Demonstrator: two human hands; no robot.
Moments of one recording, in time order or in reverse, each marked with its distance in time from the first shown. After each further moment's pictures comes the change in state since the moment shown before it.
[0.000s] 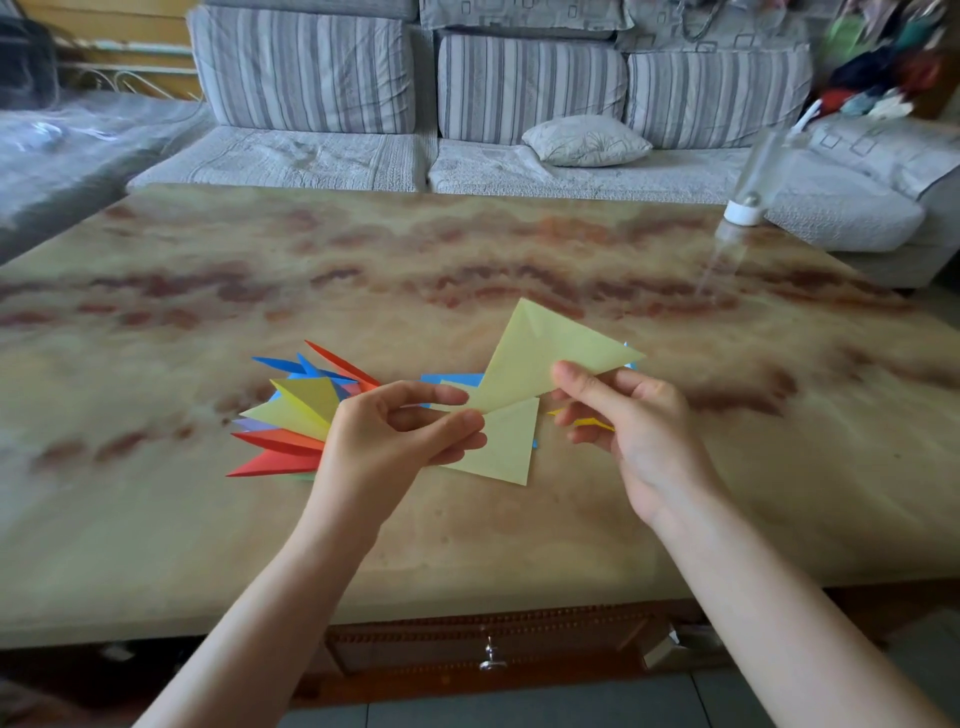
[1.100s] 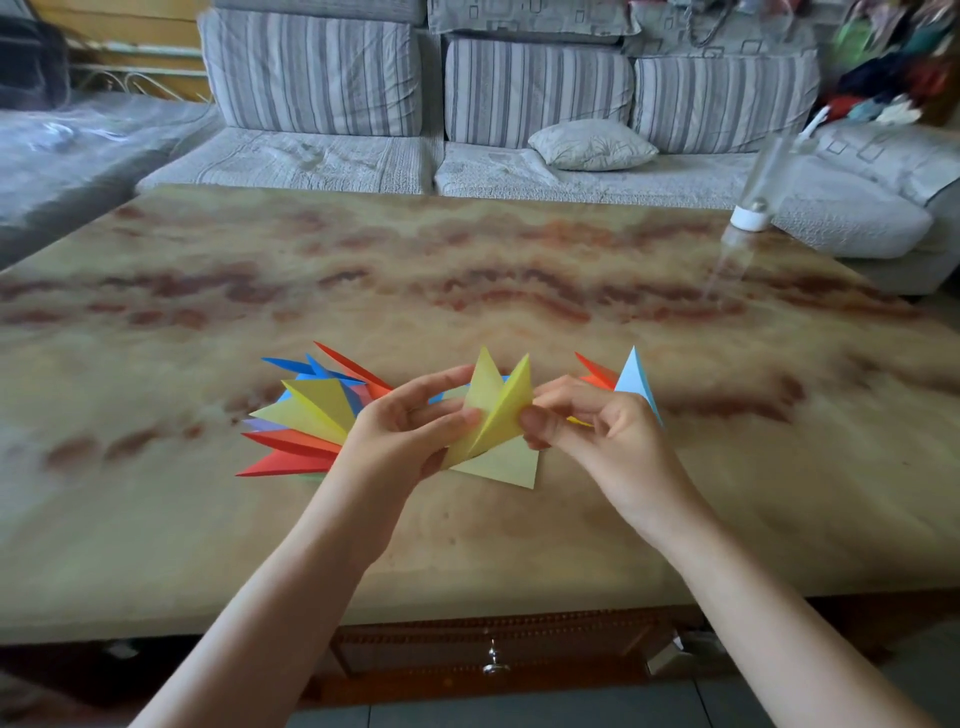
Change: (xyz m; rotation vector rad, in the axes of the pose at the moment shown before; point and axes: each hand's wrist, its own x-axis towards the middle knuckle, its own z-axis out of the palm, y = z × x) left_hand 0.004 -0.005 -0.005 -0.174 -0.211 -0.048; right_hand -0.005 0.013 0.005 -0.276 -0.414 -0.341
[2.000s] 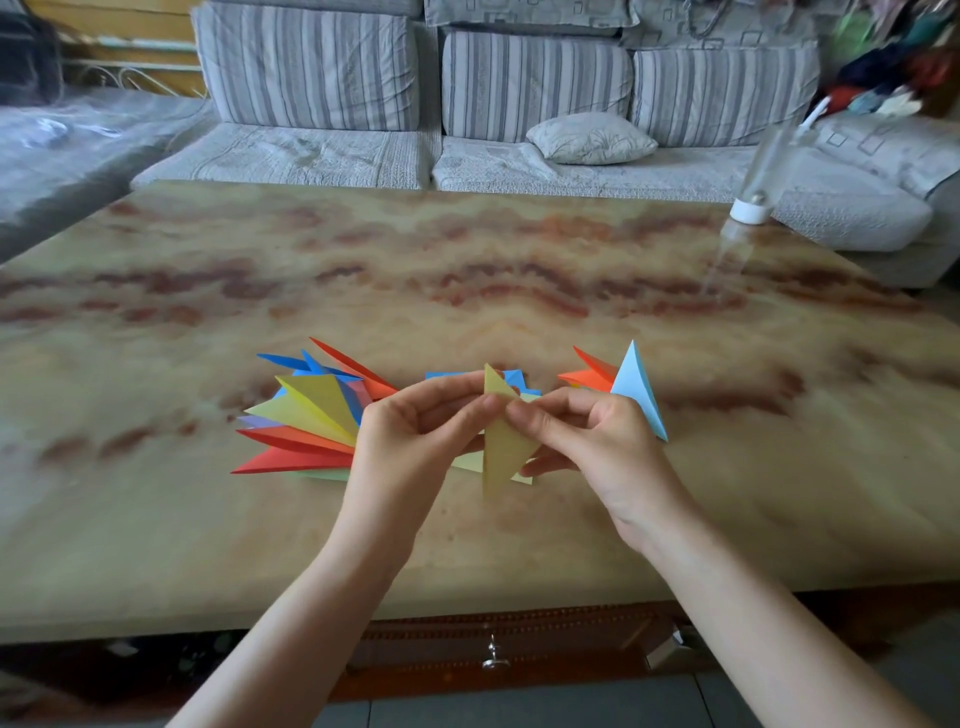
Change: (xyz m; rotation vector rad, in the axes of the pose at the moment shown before) left_hand -0.008 -0.001 0.022 0.031 0.140 0.163; right_hand -0.003 -0.007 0.011 0.117 0.146 0.305
